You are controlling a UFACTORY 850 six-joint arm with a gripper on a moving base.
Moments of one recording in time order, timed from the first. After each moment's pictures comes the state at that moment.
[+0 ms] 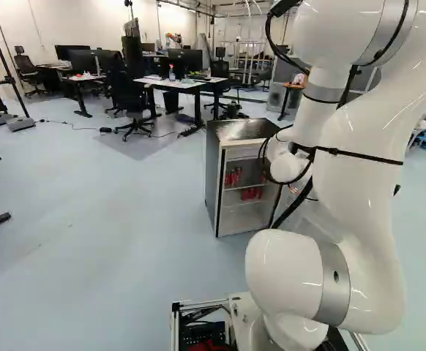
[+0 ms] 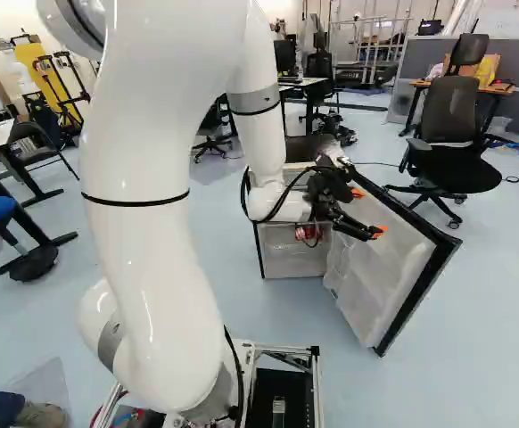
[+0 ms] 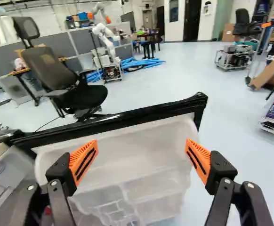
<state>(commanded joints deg) -23.7 -19.9 -30.2 49.3 67.5 0.0</state>
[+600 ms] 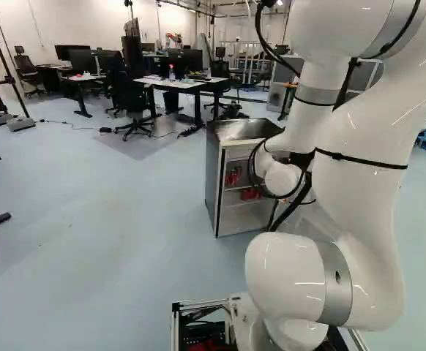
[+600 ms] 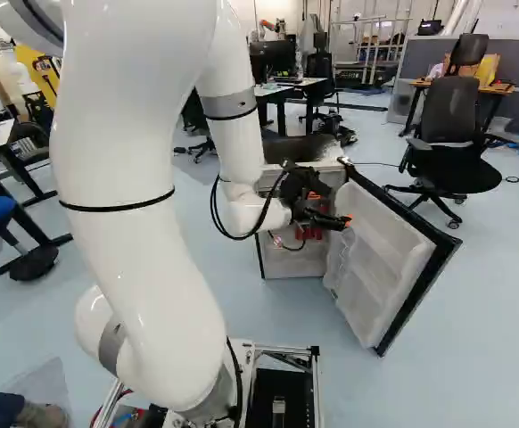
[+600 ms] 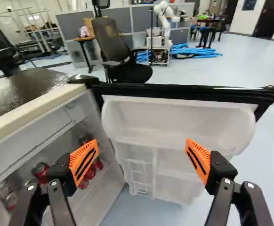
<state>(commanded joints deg) -18.6 -16.9 -22.9 31.2 64.7 0.0</state>
